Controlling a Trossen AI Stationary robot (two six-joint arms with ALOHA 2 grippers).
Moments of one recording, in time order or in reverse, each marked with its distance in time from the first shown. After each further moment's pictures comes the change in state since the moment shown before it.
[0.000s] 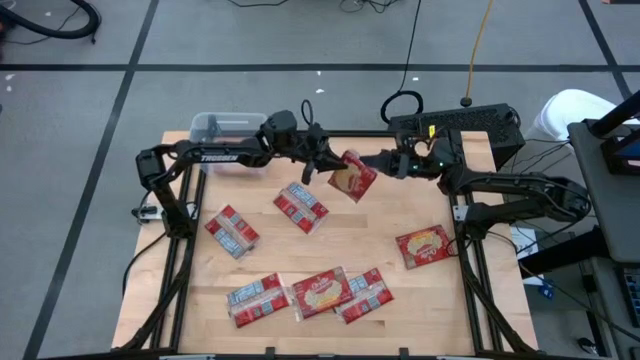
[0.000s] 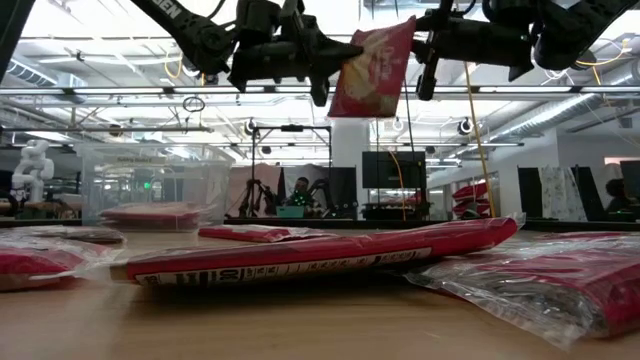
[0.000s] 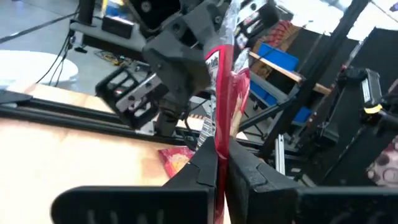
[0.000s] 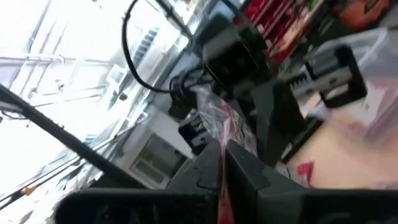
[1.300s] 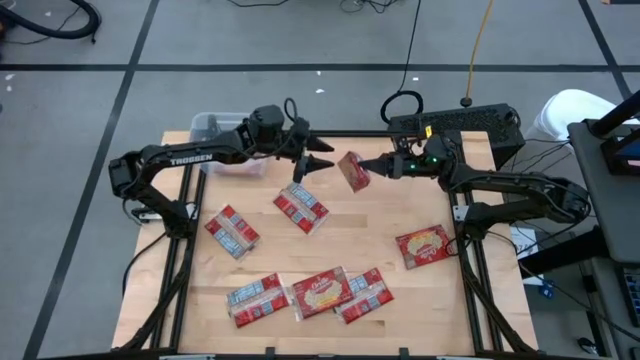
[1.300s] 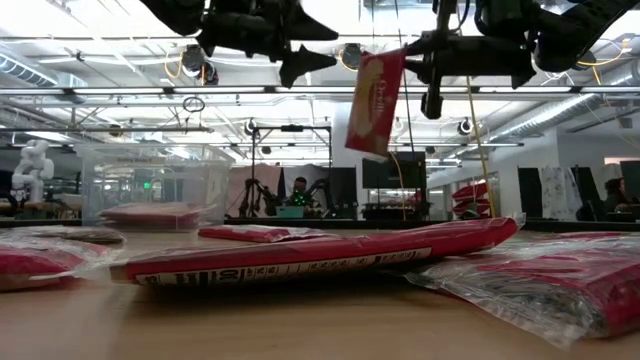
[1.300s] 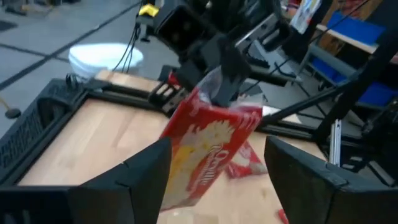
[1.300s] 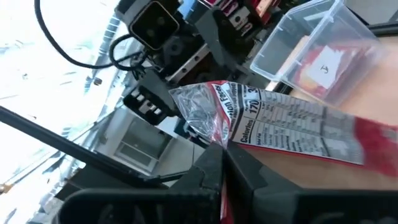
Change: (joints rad) left arm -0.008 -0.219 -0.001 -0.392 -0.250 0.201; right arm -0.042 0.001 0.000 -0.164 -0.086 -0.007
